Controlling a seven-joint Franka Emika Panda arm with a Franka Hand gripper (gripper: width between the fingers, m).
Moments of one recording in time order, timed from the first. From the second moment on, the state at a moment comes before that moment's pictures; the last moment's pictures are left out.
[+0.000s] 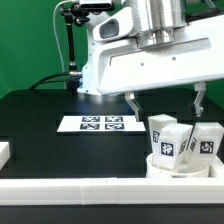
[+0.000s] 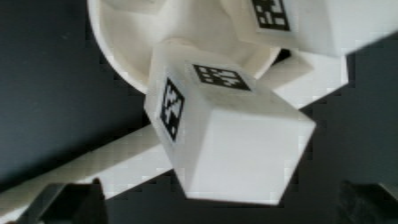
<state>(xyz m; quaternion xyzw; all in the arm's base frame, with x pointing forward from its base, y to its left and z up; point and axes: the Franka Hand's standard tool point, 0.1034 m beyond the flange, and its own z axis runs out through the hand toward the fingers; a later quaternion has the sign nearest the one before) 0.643 0.056 0.110 -0.97 0.19 -0.10 0.08</state>
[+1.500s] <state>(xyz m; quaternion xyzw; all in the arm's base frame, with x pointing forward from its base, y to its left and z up) 0.645 0.058 0.093 -0.93 -0.34 -0.08 -0.03</state>
